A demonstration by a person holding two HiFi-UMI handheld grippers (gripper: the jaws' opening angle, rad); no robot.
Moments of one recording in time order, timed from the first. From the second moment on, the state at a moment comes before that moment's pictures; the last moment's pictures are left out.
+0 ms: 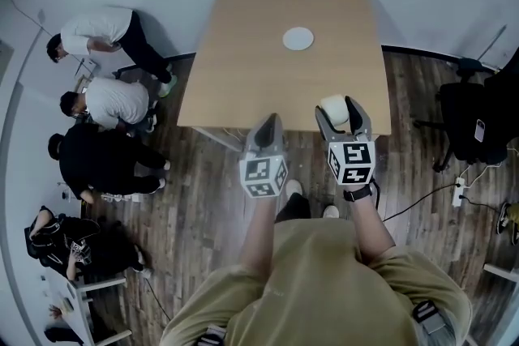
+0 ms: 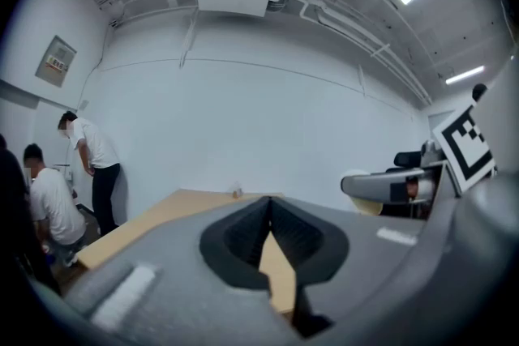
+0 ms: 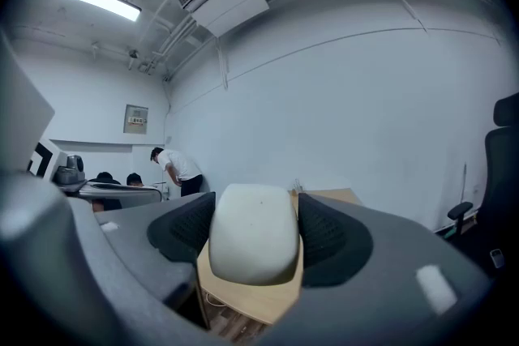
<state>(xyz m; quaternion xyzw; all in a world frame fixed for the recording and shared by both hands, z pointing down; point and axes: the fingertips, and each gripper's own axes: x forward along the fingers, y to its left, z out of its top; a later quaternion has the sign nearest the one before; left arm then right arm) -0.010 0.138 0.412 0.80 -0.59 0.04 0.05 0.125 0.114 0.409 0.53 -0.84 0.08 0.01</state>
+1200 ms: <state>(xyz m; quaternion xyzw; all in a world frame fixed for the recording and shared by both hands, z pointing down) -0.130 -0.116 0.439 0.83 -0.55 0.00 0.12 0.027 -0.121 0.416 0.60 -0.79 0.06 0.06</state>
